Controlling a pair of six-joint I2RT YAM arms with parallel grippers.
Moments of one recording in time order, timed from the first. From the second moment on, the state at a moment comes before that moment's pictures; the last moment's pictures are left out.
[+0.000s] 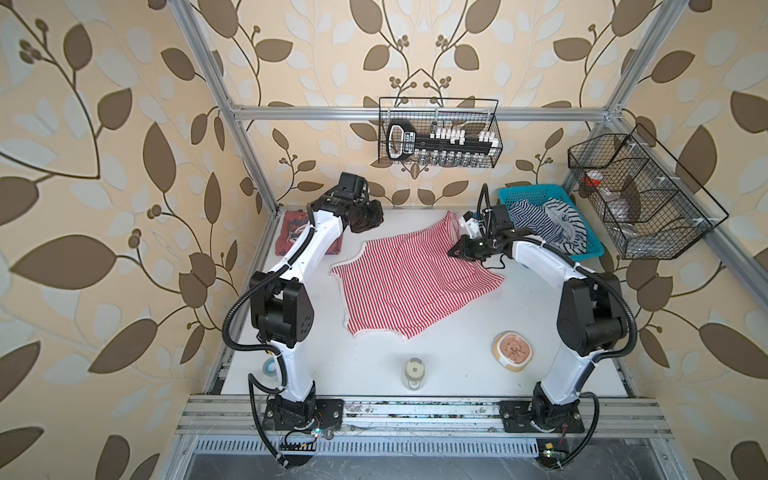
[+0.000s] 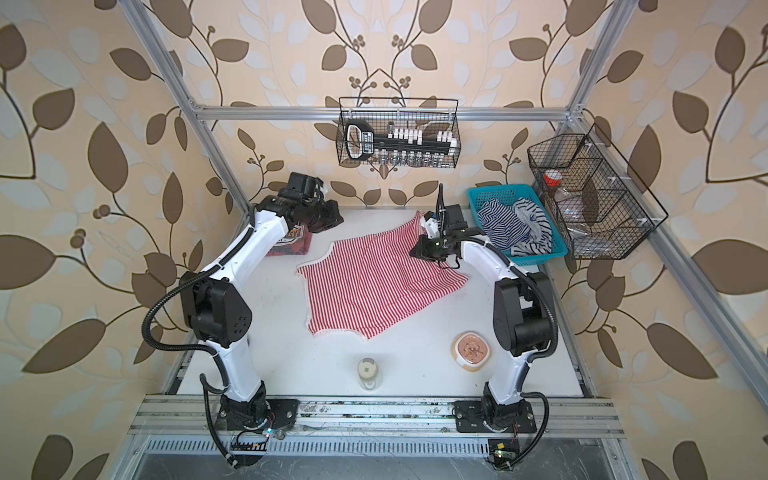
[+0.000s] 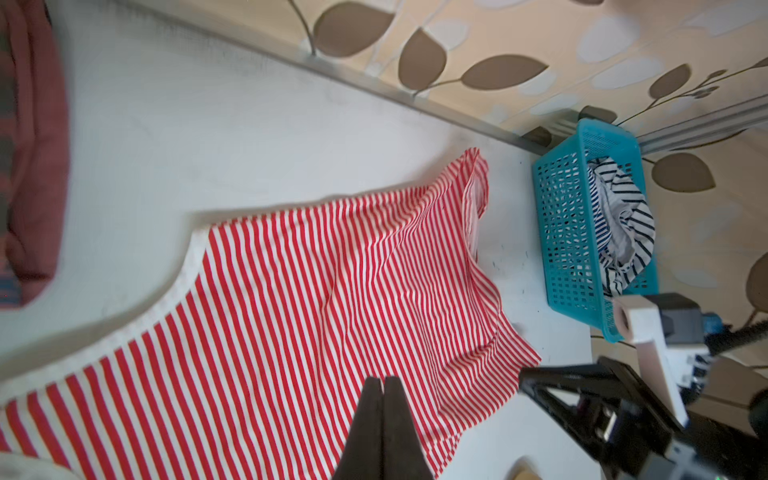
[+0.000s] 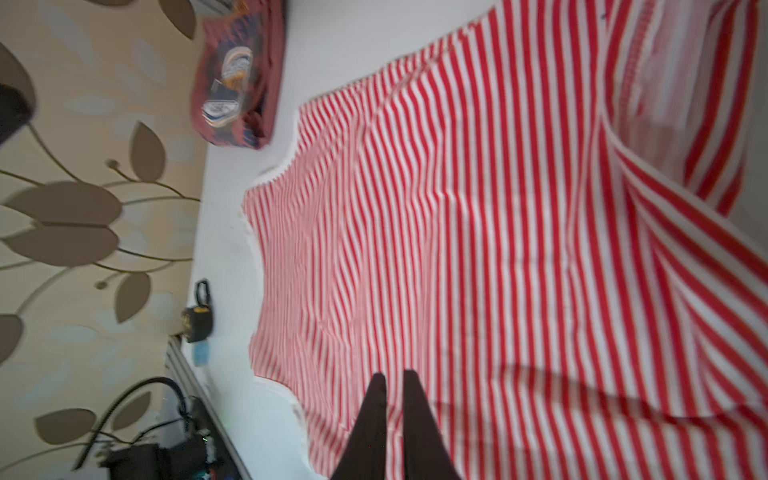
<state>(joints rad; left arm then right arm) -0.27 1.88 1.77 -0.76 0.28 -0.55 0.19 1.88 1.43 -0.57 -0.53 0.29</state>
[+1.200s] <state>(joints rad) -0.21 2.35 1.99 -0.99 0.08 -0.52 0.31 1.77 1.05 -0.53 -0.43 0.38</state>
